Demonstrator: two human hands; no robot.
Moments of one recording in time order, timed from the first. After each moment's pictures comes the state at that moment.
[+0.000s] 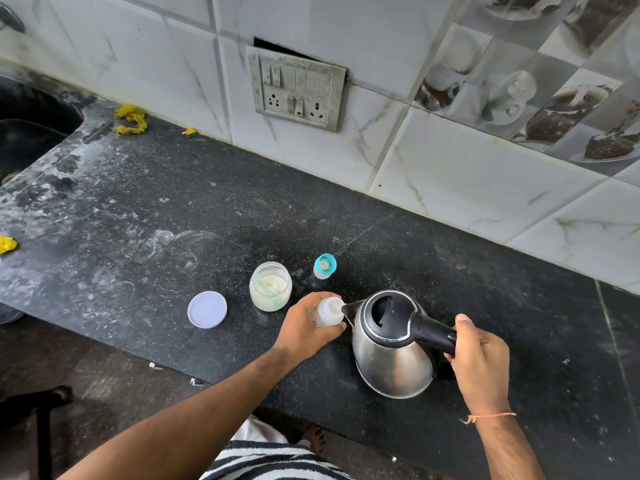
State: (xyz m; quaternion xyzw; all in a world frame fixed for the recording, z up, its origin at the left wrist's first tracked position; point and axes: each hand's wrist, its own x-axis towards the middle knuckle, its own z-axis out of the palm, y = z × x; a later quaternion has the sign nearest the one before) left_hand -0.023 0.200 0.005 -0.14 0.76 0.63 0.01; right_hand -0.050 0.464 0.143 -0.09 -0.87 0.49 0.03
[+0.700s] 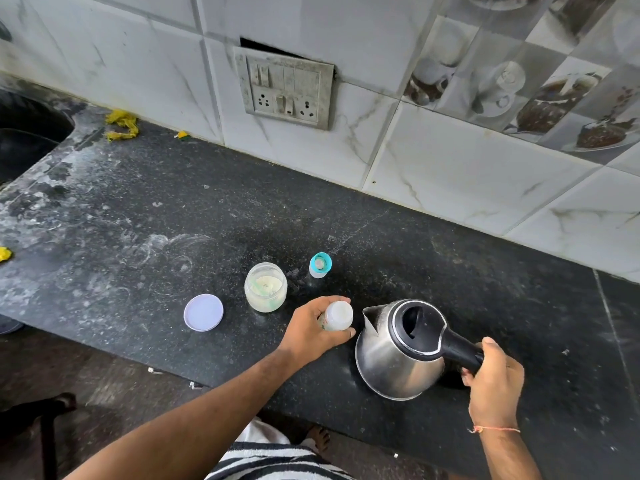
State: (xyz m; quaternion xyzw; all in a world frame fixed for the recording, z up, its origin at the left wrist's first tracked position) left_hand -0.025 0.212 0.011 -0.11 0.77 0.62 0.05; right_hand -0.039 0.505 0.103 -0.22 -0.78 0.58 0.08
